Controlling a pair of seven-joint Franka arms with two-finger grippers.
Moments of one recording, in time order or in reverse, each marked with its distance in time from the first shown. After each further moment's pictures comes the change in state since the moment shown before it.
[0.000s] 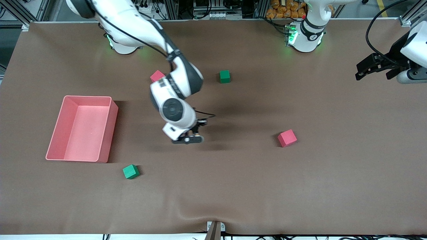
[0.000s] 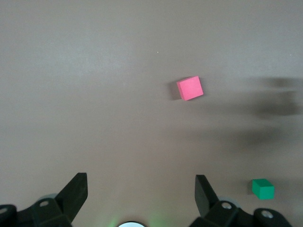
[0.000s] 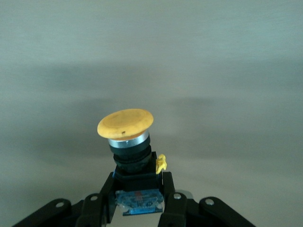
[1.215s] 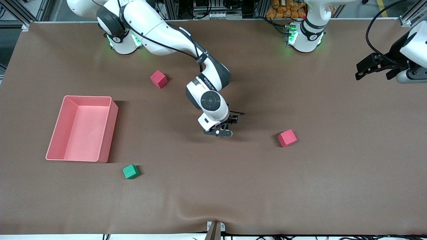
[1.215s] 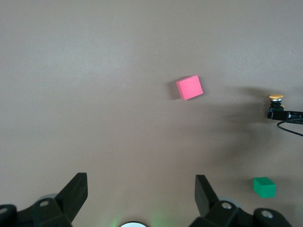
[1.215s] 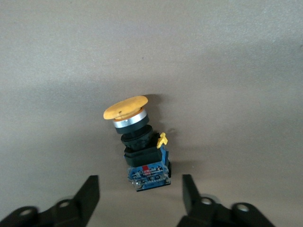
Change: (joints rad) left arm 0.000 0.000 0.000 0.000 0.000 0.000 0.016; right arm 0.075 0.181 0.071 0.162 0.002 0.112 0.244
